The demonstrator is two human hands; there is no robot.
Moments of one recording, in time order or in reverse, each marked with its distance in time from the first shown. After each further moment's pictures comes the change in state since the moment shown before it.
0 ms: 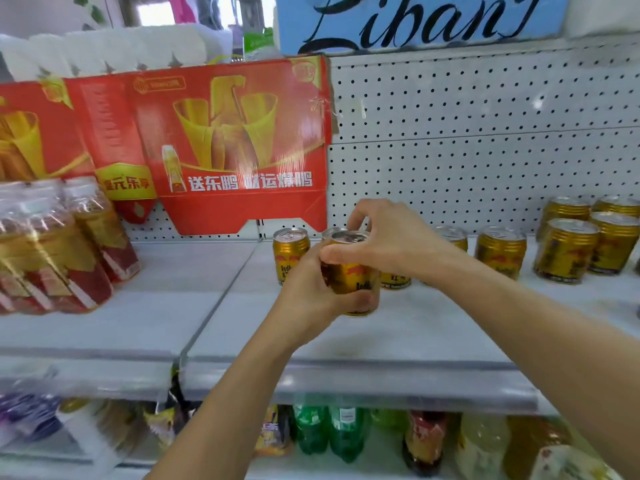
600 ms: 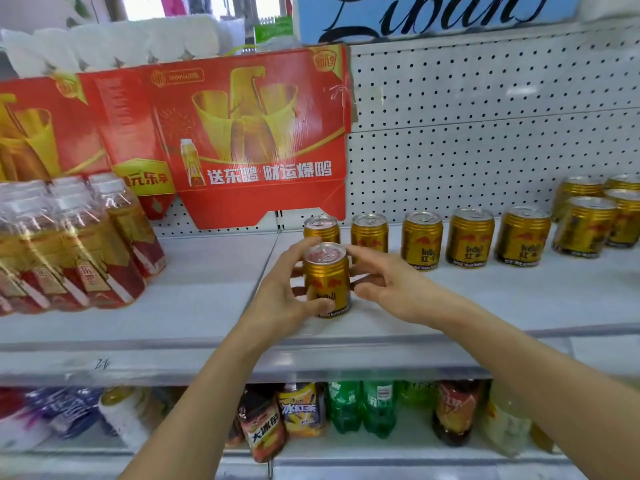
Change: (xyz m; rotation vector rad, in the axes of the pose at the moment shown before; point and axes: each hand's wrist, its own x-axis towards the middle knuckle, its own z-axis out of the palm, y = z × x) left_hand -0.023 -0.062 -0.082 0.081 -0.013 -0.008; right_hand -0.027 -0.005 0.090 0.494 -0.223 -0.058
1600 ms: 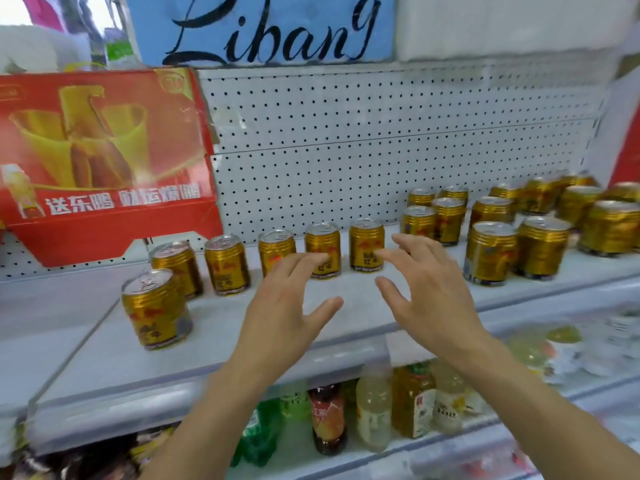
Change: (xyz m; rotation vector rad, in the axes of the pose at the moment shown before) left_hand 0.004 0.105 0.170 0.458 0.016 0.458; right_hand -0.150 0.073 -0.134 -0.807 0.715 0.042
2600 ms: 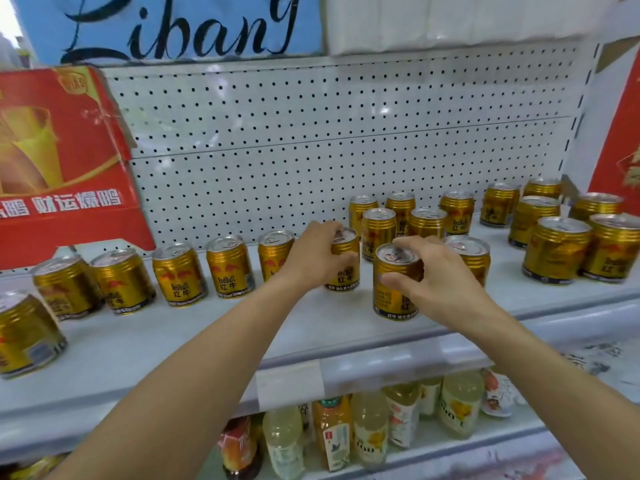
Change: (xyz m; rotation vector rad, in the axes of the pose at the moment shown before) left_hand 0.178 0.103 0.150 -0.027 -0.234 -0.262; right_hand 0.040 0.189 -0.052 0.269 -0.282 0.229
